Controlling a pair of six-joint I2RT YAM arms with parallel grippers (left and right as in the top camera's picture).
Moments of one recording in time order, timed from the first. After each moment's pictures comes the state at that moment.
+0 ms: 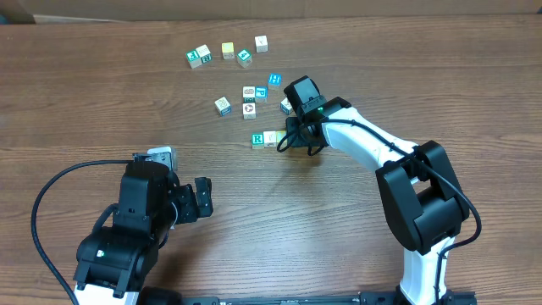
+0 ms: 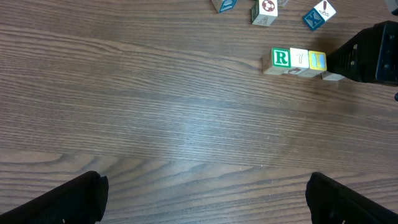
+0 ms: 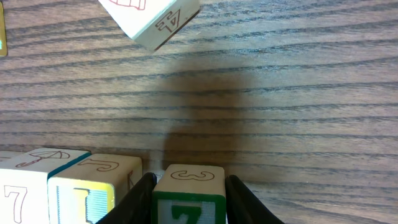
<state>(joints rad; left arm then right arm) -0.23 0.82 0.84 -0.93 -0.04 -0.36 0.50 2.06 1.41 -0.60 0.05 0.43</state>
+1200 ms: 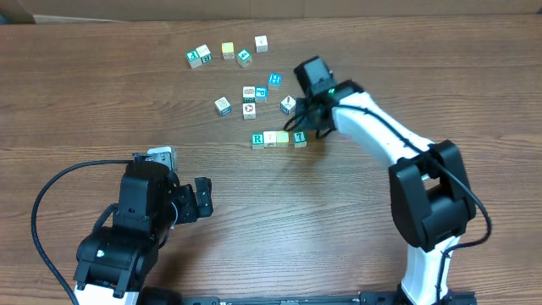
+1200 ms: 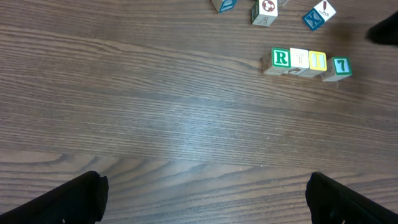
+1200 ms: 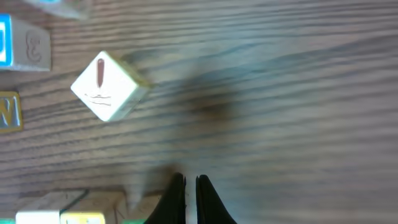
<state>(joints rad) -0.23 0.82 0.84 -0.93 -0.04 -0.36 0.42 2.04 1.56 -0.74 0.10 0.47</state>
